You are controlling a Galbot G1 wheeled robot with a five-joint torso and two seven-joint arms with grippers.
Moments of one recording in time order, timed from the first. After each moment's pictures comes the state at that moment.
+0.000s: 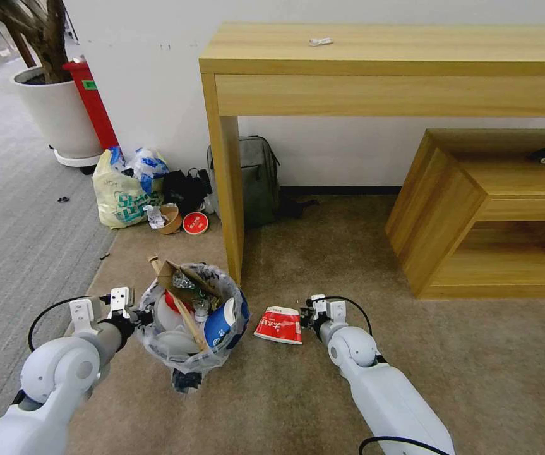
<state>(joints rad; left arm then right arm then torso) 1.33 -1.02 -0.64 -1.99 -0.89 0.74 -0.21 -0.90 1.36 0.11 1.31 0.47 -0.54 0.11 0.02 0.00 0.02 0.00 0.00</state>
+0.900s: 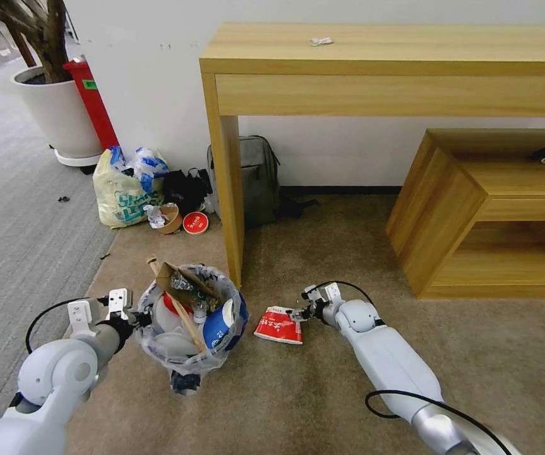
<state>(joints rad) 1.34 -1.03 -0.65 -1.99 -0.88 0.74 -0.21 -0.64 1.35 0.08 0.94 0.14 -0.42 -0.44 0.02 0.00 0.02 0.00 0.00</state>
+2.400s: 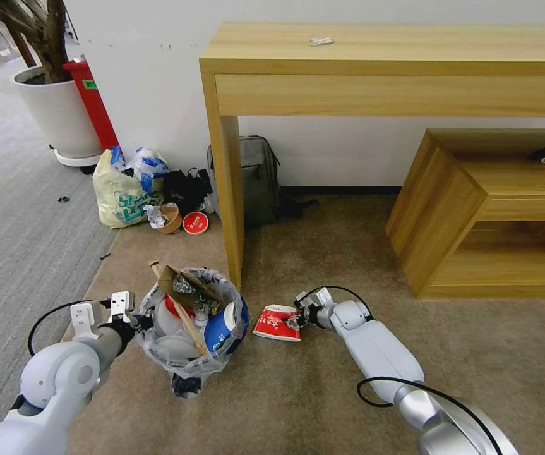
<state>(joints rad) 1.35 -1.03 -0.64 -2.00 -0.87 0.74 -0.20 -0.54 1.43 0.08 0.66 0.00 -0.30 -0.51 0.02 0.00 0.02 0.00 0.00</state>
